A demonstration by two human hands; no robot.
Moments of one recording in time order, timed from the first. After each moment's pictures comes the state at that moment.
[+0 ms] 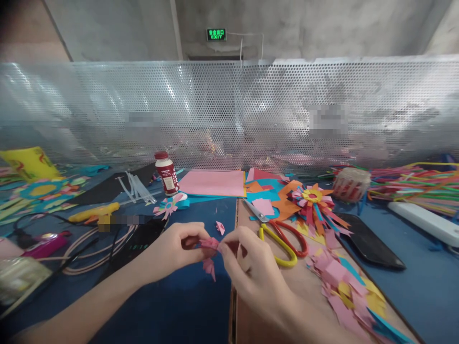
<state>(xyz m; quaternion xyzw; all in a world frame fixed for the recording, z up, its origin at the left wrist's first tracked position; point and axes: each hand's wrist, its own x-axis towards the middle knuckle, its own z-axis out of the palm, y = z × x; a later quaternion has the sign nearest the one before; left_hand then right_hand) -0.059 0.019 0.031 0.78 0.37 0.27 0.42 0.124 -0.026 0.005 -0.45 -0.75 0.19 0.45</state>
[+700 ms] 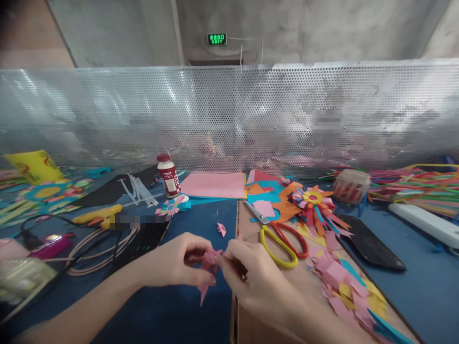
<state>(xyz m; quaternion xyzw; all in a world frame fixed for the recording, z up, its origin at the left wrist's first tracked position) -0.062 0.016 0.033 0.79 0.33 0.16 0.50 0.127 -0.027 0.013 -0.41 -0.82 0.18 0.36</state>
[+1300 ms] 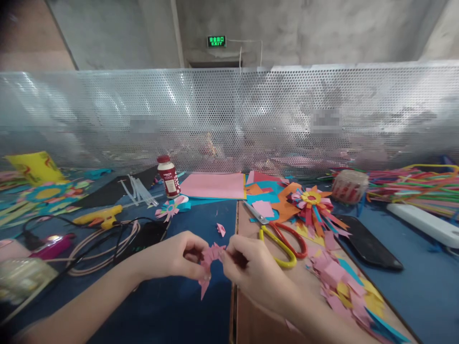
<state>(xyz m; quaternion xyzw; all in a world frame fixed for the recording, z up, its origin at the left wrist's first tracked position) -0.068 0.027 0.028 0.74 0.35 0.11 0.57 0.128 -0.018 0.009 -0.44 -0.79 0.22 0.37</state>
